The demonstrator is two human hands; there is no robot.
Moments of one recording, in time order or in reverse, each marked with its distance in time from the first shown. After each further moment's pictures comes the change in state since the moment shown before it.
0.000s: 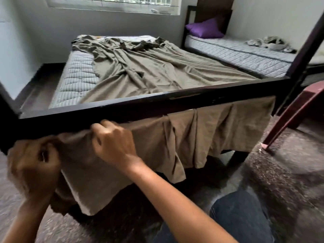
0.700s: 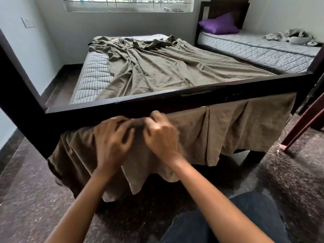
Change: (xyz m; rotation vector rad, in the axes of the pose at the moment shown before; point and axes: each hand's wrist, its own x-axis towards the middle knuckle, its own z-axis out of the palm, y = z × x) left_hand 0.003 0.116 0.041 -0.001 0.127 0.341; right_hand -0.023 0.061 -0.024 -0.202 0.236 0.022
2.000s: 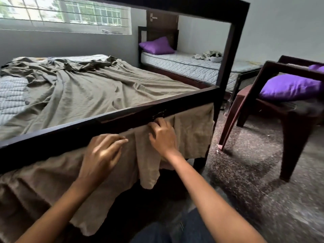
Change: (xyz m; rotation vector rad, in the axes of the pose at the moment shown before) left_hand 0.052 0.112 0.085 -0.346 -0.160 0.384; right_hand -0.004 0.196 -0.079 -0.249 -0.177 0.352
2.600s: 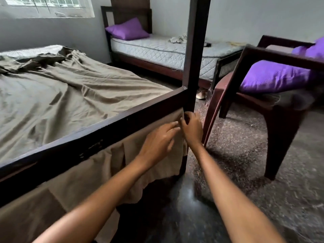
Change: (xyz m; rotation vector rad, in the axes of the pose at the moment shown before) left_hand 0.201 0.132 0.257 -0.342 -0.361 0.113; right_hand 0.077 0.279 -0.030 0.208 0.225 0.609
